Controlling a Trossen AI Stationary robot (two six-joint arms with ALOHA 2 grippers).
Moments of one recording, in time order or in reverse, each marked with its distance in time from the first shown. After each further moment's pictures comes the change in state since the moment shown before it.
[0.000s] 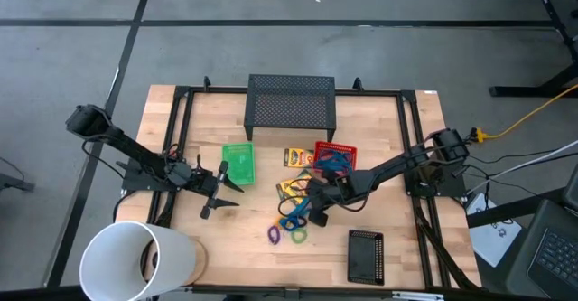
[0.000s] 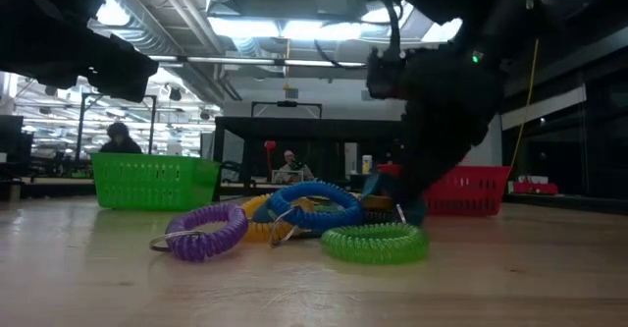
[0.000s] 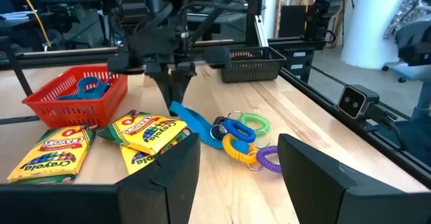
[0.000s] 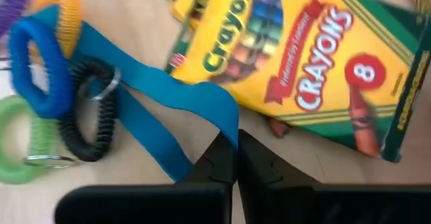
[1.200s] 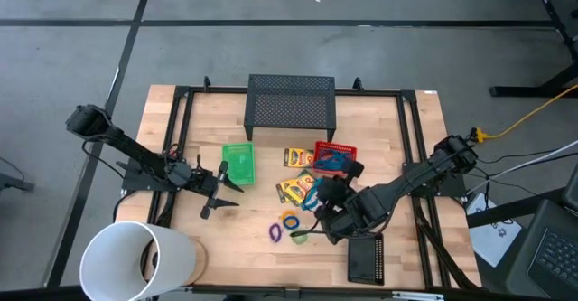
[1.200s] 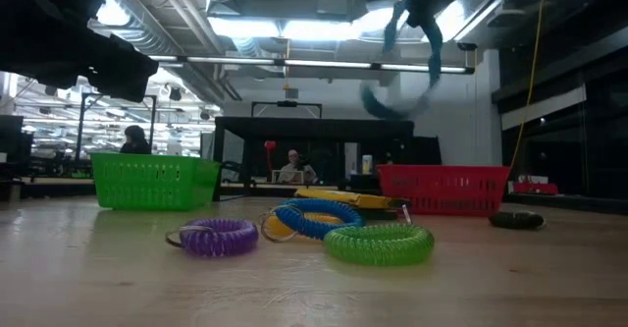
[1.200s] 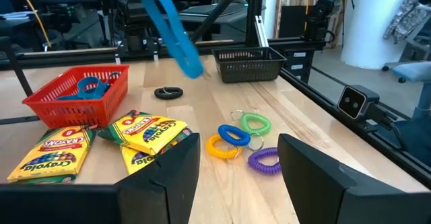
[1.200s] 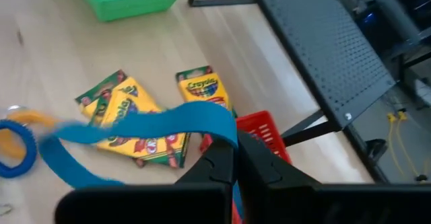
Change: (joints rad) left arm 0.000 0.000 0.000 0.001 0.000 0.000; right arm 0.233 -0.019 0.566 -0.979 0.712 0.267
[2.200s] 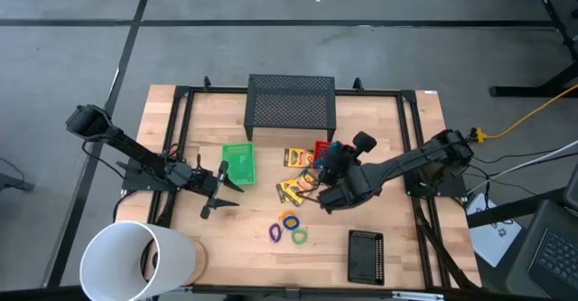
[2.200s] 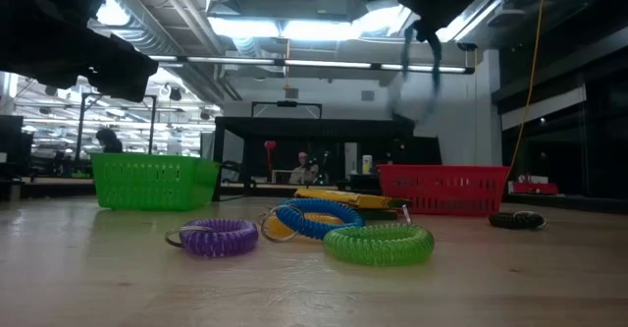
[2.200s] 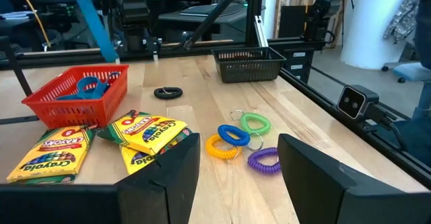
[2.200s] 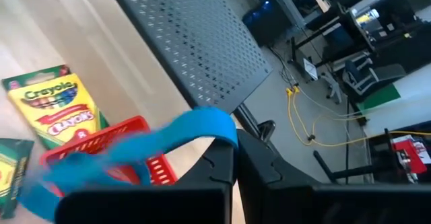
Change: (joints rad) left arm 0.000 0.000 0.000 0.000 0.001 -0.001; right arm -0.170 -0.008 -0.003 -0.336 0.166 0.170
